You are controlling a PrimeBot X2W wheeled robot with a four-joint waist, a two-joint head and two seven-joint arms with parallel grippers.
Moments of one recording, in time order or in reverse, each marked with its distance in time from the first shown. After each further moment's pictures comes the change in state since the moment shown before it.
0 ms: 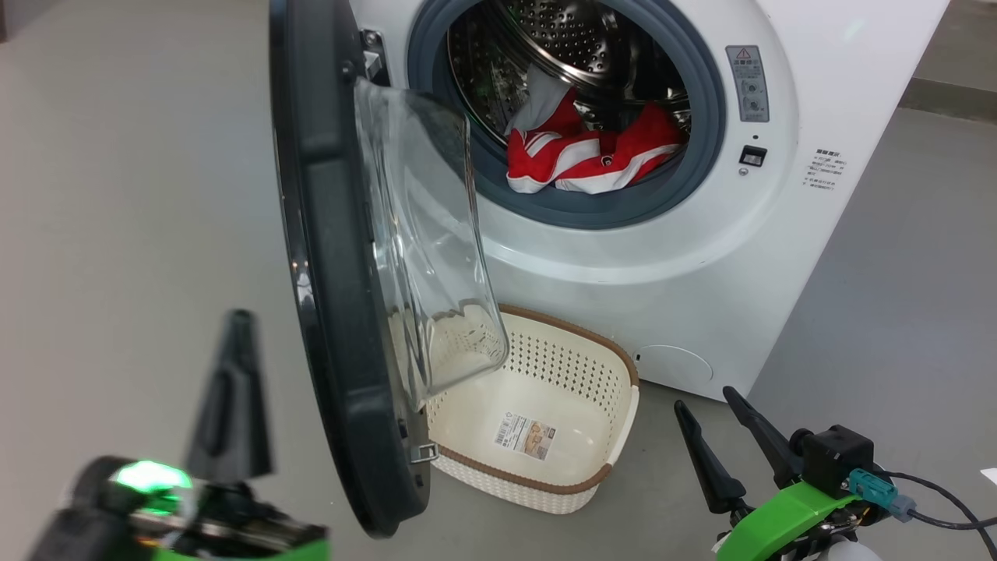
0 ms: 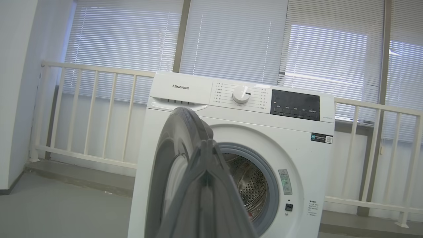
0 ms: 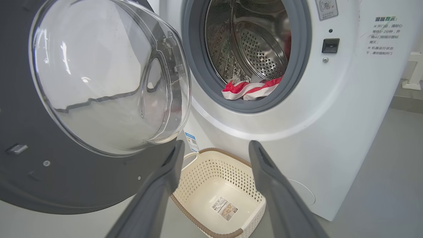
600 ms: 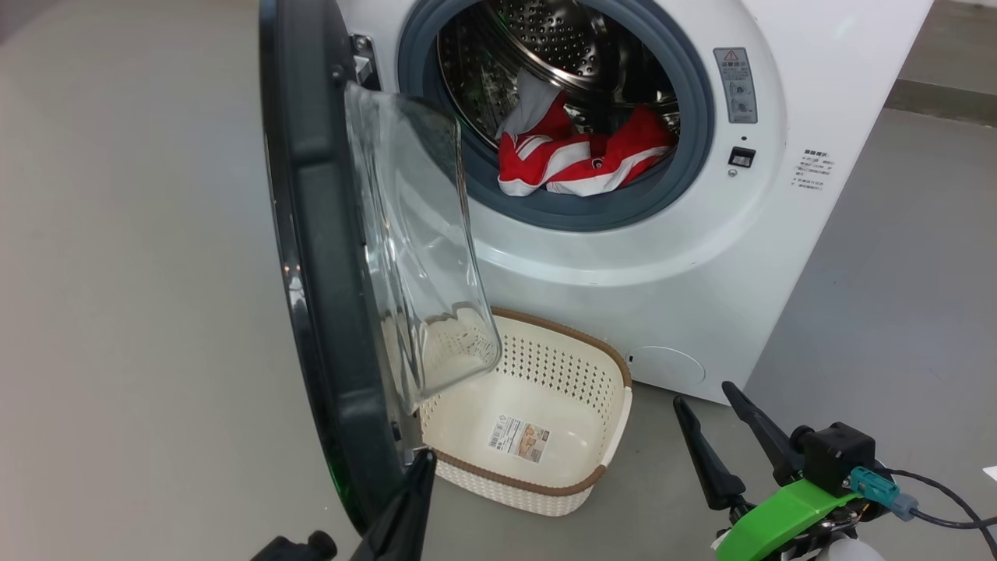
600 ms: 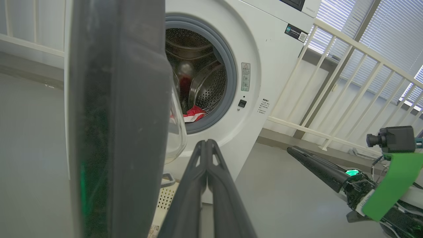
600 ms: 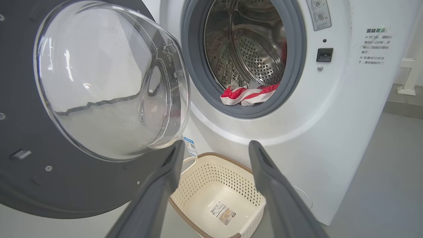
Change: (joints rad) left arm 0.068 0.013 -0.321 0.319 -0.085 -0.026 0.005; right arm 0.001 0.000 0.002 -0.018 0.000 0.000 0.000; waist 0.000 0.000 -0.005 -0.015
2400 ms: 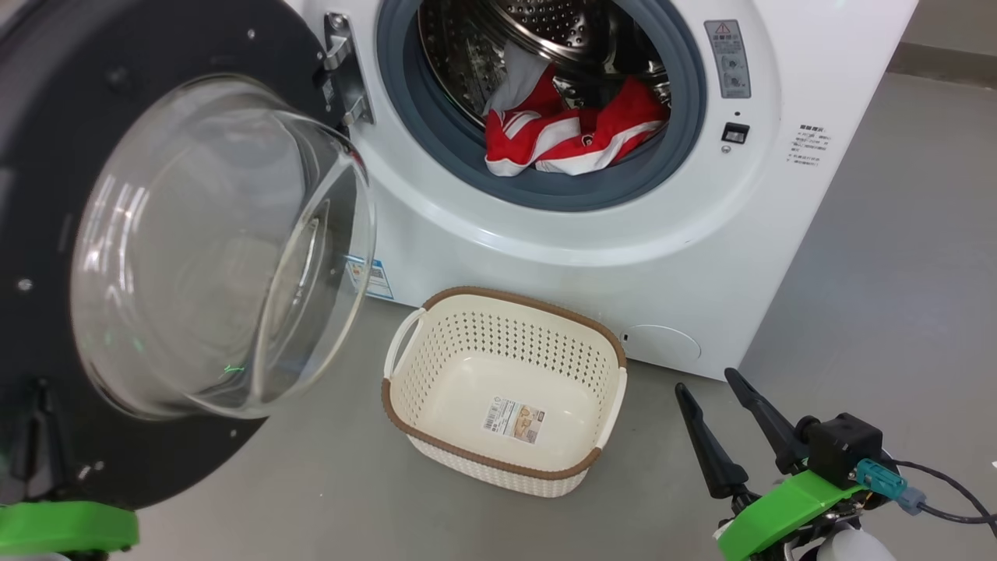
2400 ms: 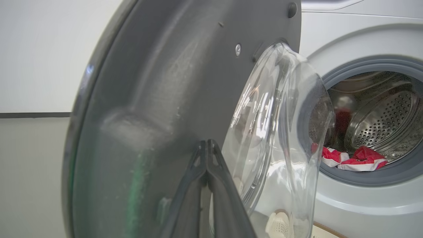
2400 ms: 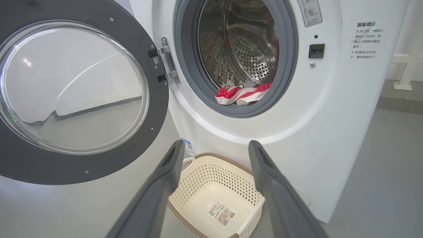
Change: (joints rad) left arm -0.216 0.100 0.645 0.294 0.121 0.016 -0.001; right arm -0.004 -0.003 -0.004 -0.036 0.000 0.000 0.000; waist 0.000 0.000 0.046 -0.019
